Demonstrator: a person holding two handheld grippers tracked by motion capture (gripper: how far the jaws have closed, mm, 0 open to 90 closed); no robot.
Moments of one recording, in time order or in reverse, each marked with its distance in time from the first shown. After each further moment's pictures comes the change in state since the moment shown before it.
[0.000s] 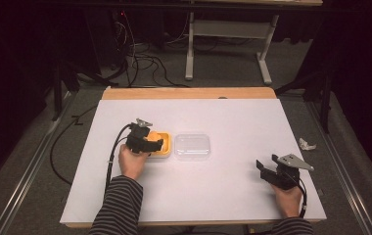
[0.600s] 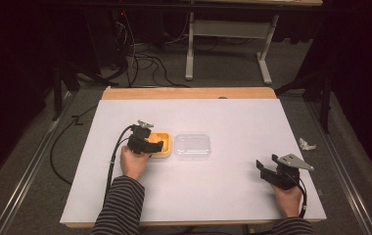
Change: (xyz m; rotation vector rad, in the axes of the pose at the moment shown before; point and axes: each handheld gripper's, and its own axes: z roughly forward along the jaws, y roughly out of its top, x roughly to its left) left arm 0.000 -0.005 0.011 0.032 0.017 -0.016; right arm 0.000 0.000 0.000 0.000 0.000 0.000
